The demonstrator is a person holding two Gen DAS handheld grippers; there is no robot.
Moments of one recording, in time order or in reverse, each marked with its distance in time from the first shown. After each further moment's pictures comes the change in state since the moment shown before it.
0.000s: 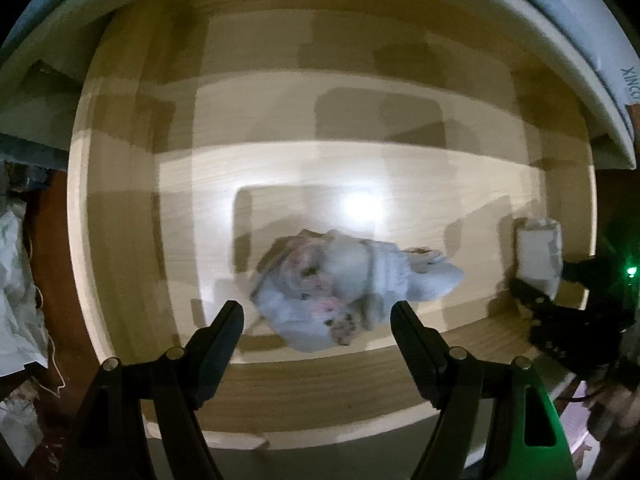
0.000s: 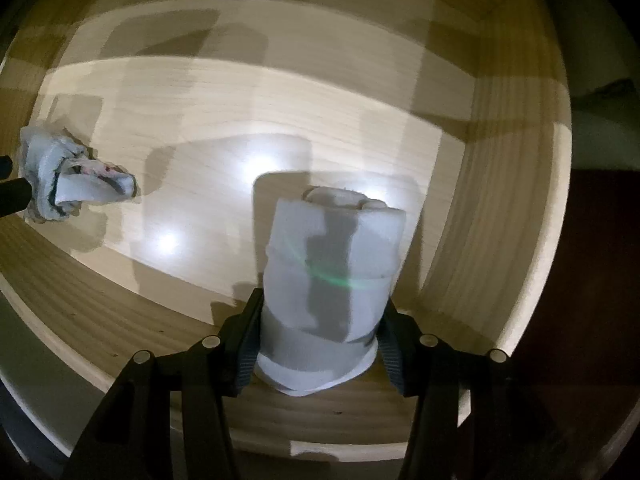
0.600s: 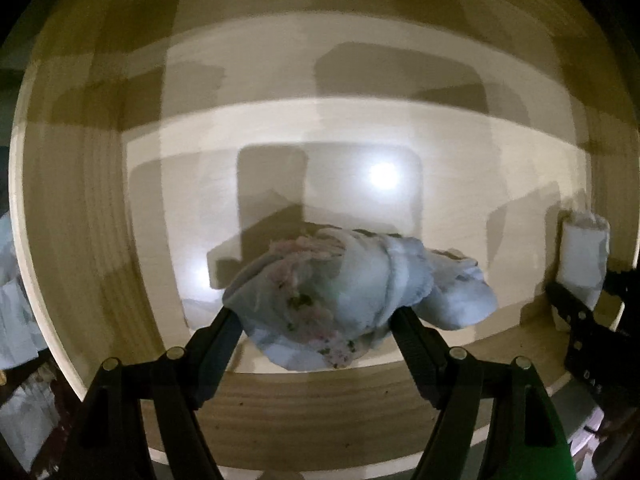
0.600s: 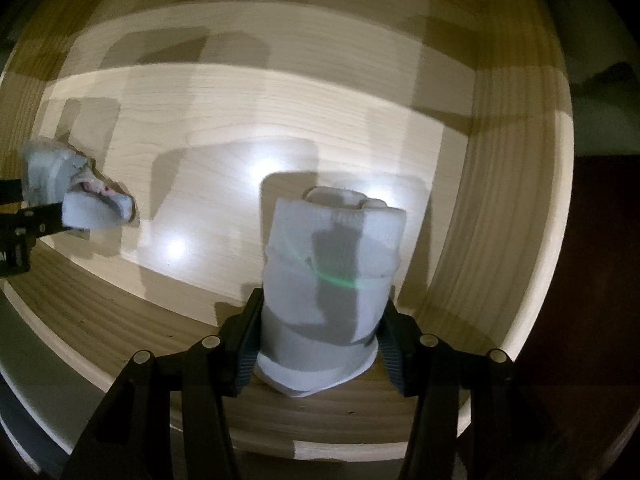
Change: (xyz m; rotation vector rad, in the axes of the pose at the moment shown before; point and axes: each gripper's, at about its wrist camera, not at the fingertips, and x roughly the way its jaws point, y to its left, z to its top) left arm 0.046 -0.018 0.022 -0.032 0.130 0.112; right arm -0.004 -0.012 -0.008 0.035 -0.007 0.028
